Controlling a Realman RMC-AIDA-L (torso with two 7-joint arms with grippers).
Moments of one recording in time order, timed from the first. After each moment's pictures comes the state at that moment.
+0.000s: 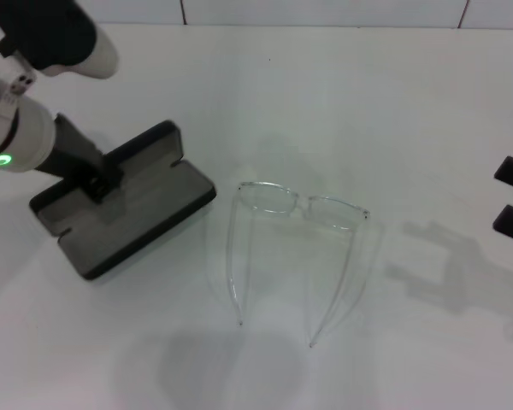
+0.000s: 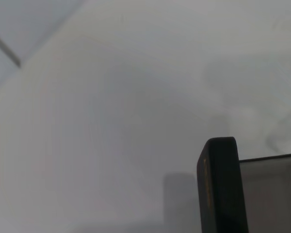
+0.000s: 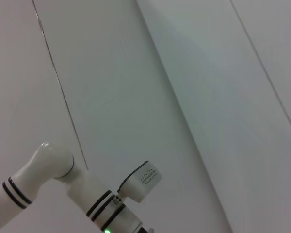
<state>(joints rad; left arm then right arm) -0.39 -2.09 1.46 1.66 2.77 1.48 -2.43 0.32 2.00 -0.65 -0.44 -1.62 -1.98 1.18</state>
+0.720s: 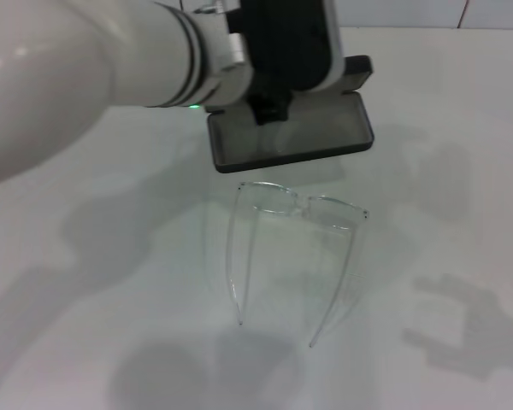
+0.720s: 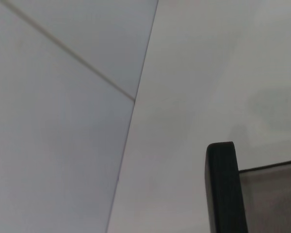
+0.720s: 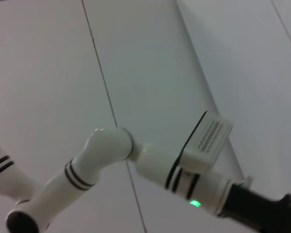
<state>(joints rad) -0.56 -2.09 1.86 1.62 2.83 1.05 -2.33 0.23 1.99 -0.63 -0.44 -1.72 -2.15 1.05</state>
